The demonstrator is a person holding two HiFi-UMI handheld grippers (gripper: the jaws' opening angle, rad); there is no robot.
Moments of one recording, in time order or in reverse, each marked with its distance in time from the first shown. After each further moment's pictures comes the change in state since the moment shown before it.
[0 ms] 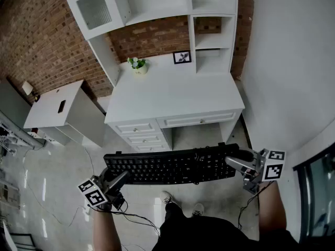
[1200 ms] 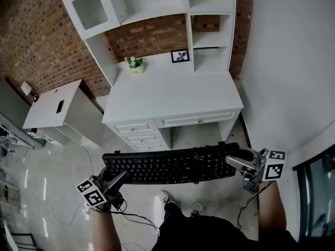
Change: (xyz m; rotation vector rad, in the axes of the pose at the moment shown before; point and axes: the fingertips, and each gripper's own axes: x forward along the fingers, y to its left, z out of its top) left arm 0.017 -0.004 0.002 0.005 -0.001 0.008; right arm -0.009 -0.013 0.011 0.026 -0.022 0.005
